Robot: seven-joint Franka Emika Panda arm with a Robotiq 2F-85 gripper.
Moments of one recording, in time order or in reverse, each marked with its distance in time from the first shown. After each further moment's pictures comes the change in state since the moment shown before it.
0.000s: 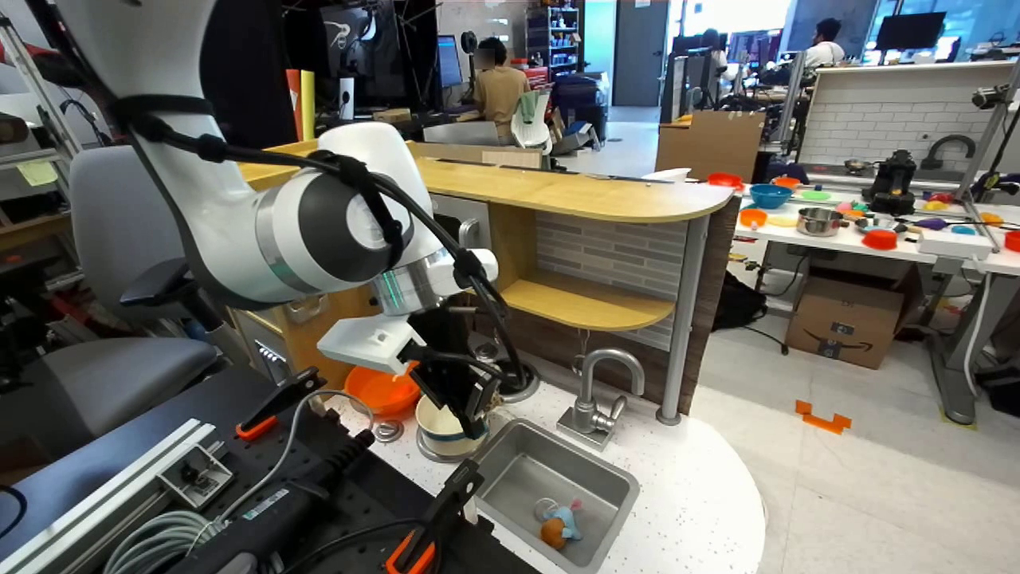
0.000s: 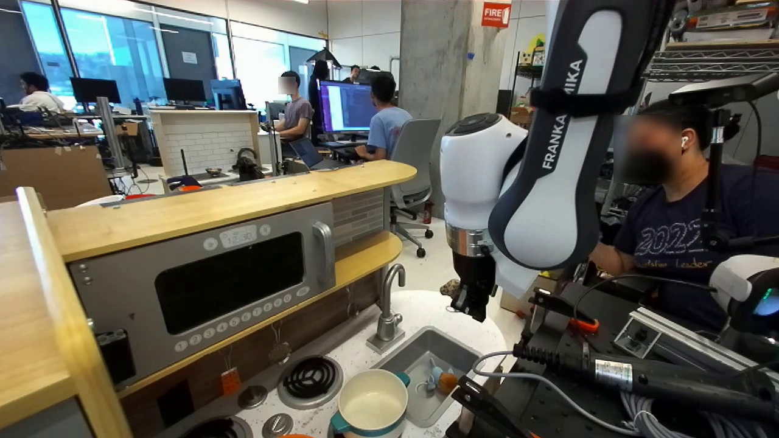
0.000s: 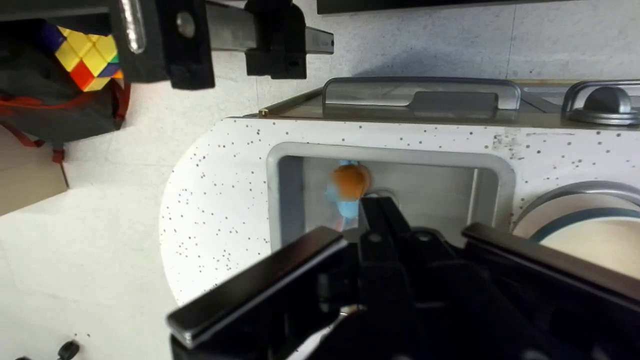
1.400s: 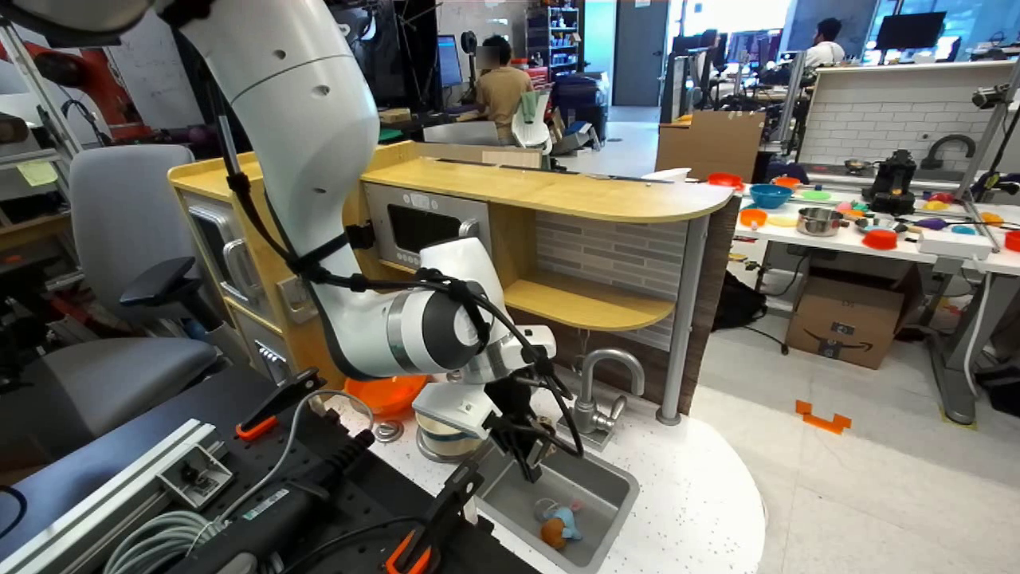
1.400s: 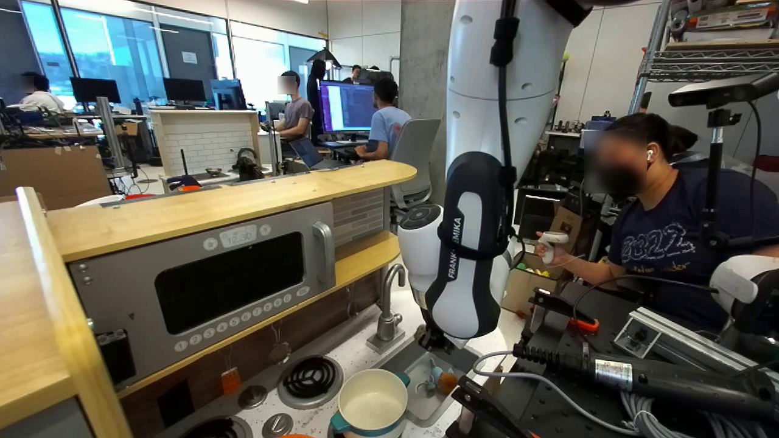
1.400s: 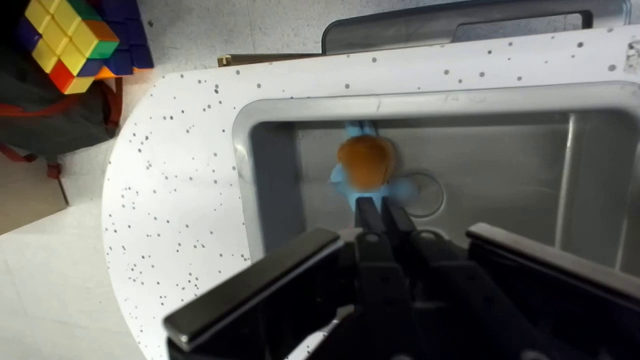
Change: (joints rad) arm -0.180 0.490 0.146 0.470 0.123 -0.013 0.025
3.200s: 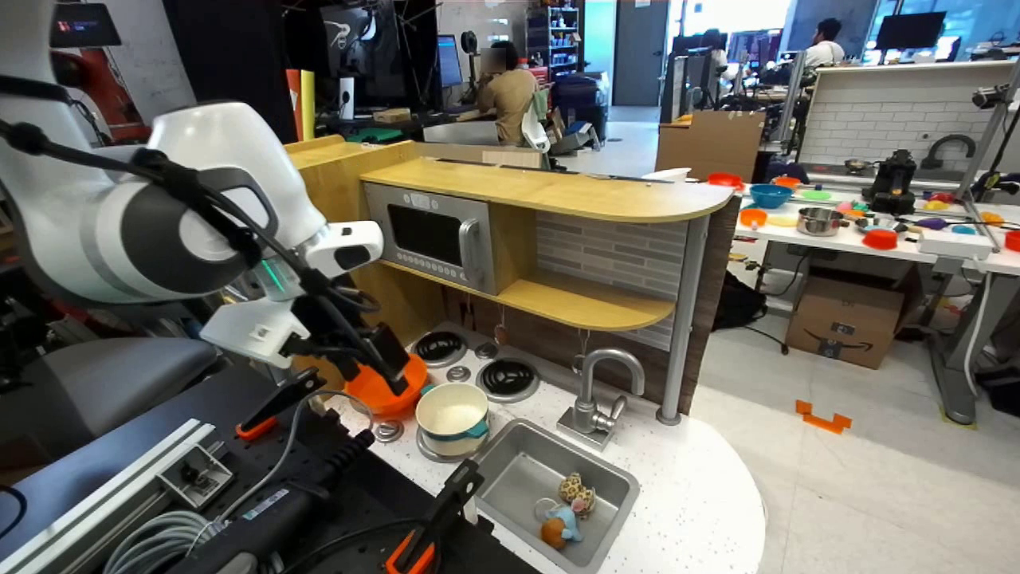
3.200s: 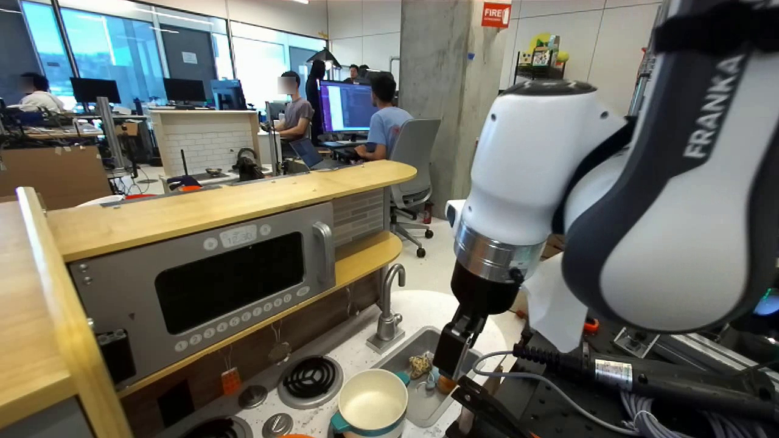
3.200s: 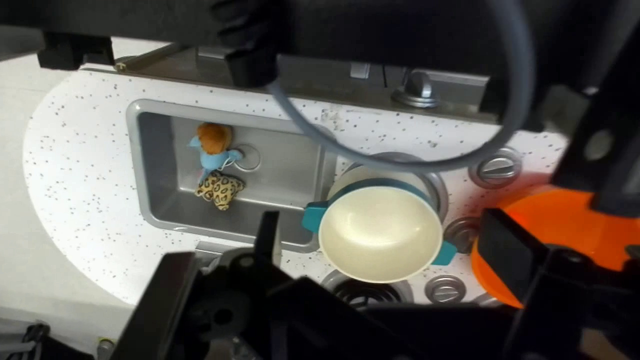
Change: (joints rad) arm 0.475 -0.667 -0.128 -0.733 0.121 0.283 -0.113
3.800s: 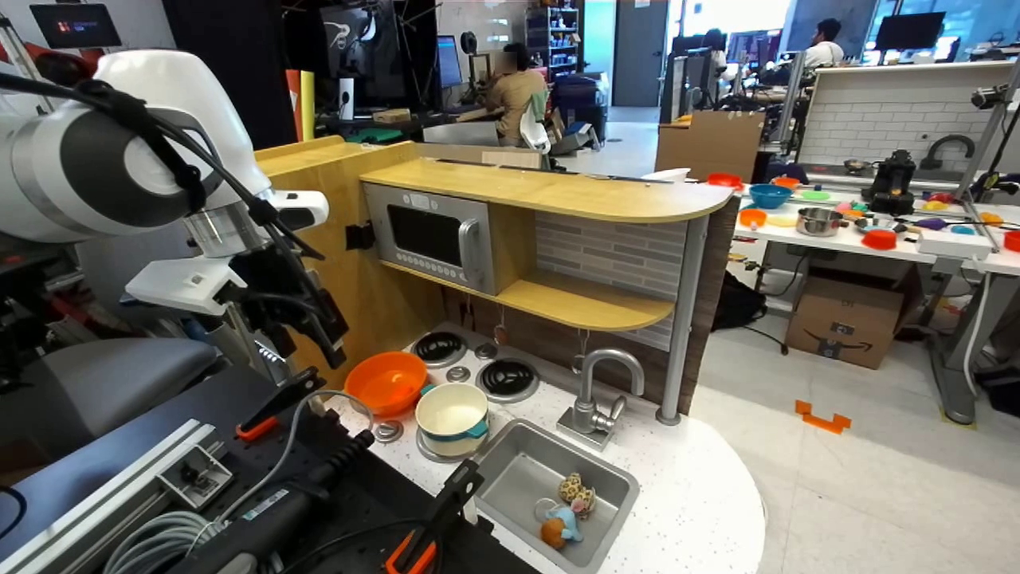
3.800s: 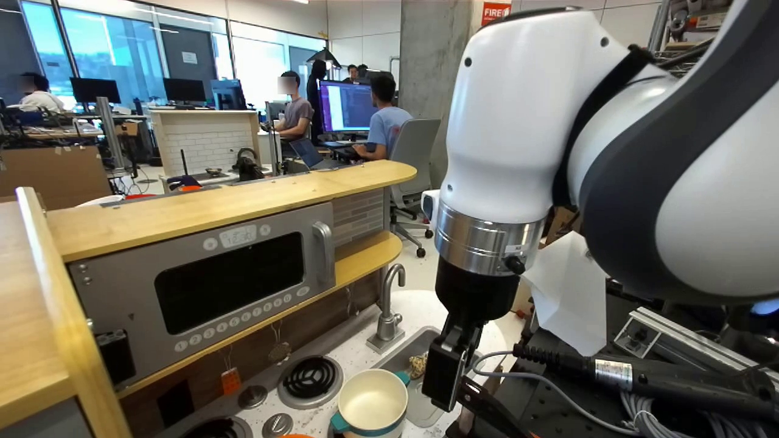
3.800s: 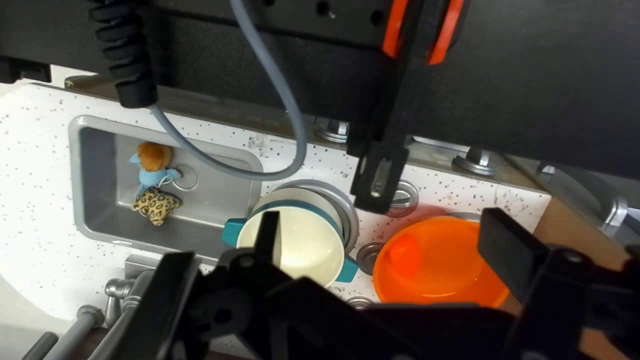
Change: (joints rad) arm 0.206 -0.161 -0.078 0.011 -0.007 -0.255 0.023
